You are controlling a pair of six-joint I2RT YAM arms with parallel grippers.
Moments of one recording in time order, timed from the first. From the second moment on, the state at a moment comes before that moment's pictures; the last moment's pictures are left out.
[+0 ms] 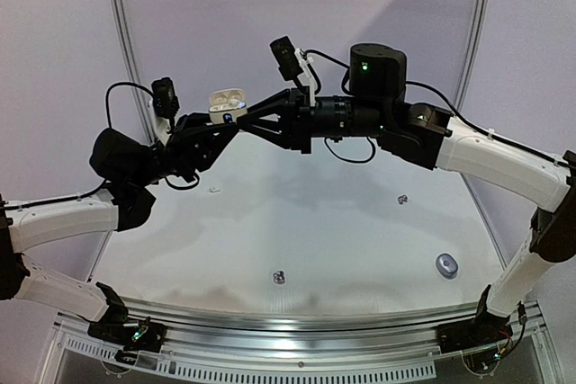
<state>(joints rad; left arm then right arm) -0.67 1.23 0.73 1.12 0.72 -0.48 1.02 1.66 1.65 -0.01 -0.53 0.20</state>
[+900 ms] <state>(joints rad) -0.67 1.22 0.73 1.12 0.69 -0.49 1.02 1.66 1.60 0.12 -0.56 0.21</state>
